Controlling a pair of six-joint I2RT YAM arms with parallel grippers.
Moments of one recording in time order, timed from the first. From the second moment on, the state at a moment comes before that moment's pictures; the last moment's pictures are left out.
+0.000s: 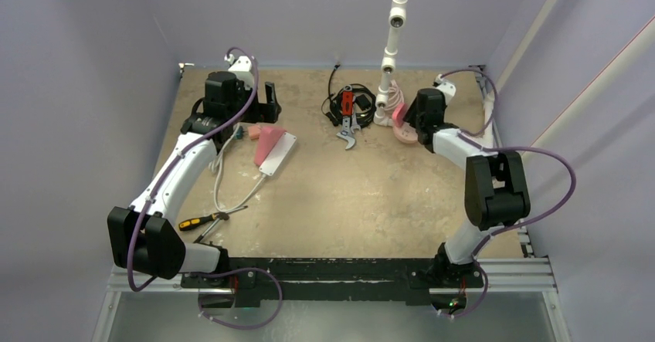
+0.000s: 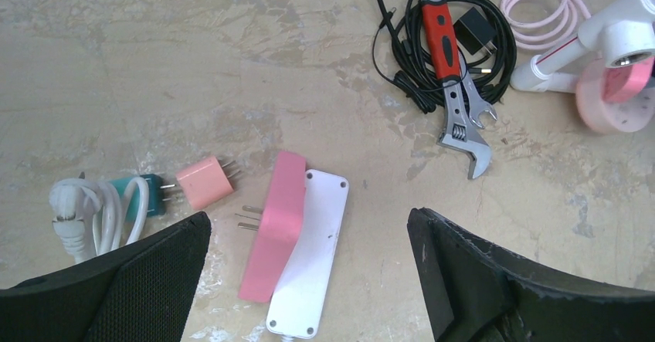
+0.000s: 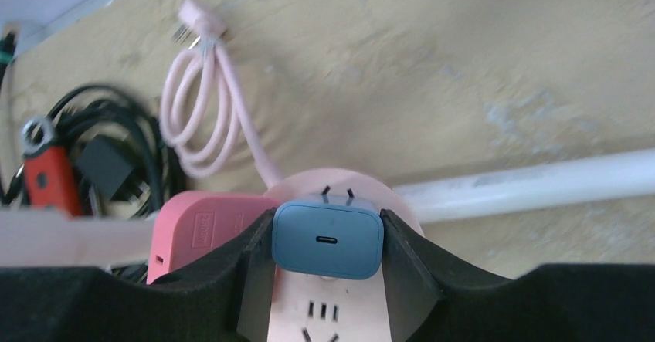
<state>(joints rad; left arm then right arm) -0.22 1.35 1.20 -0.34 0.10 -0.17 0.13 1.70 1.04 0.10 0.34 0.48</state>
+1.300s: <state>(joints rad) -0.58 1.35 0.98 -0.30 0.16 -0.18 0.77 1.60 0.78 0.18 0.42 0.83</state>
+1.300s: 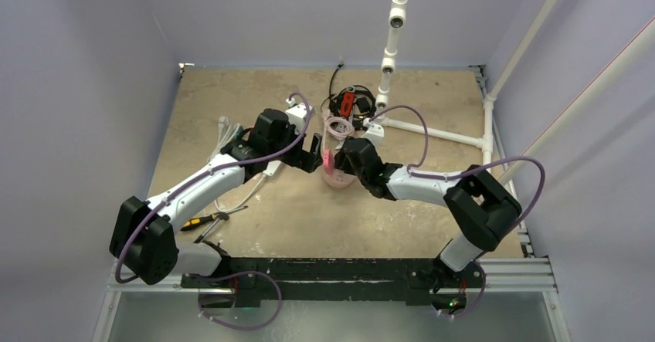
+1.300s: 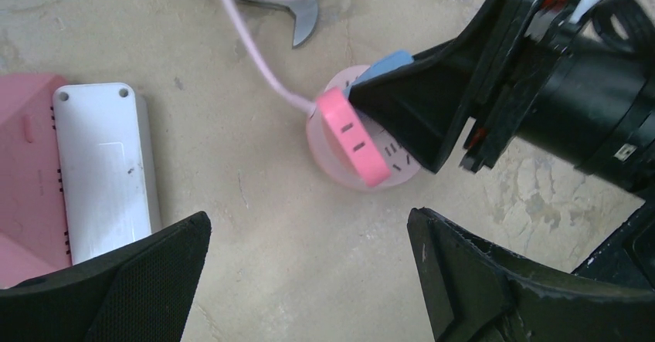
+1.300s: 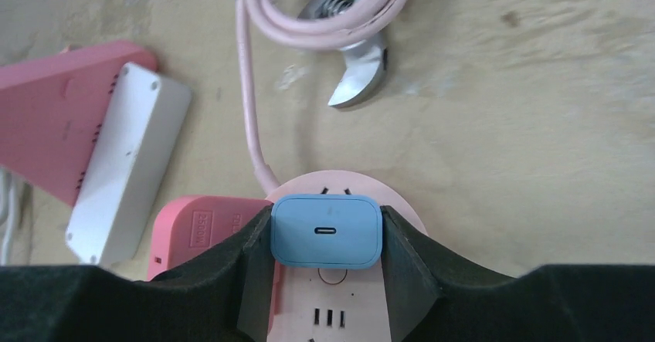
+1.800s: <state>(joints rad) -0.57 1.26 0.97 -0.30 0.01 -0.18 0.85 1.60 0.86 0.08 0.36 0.85</state>
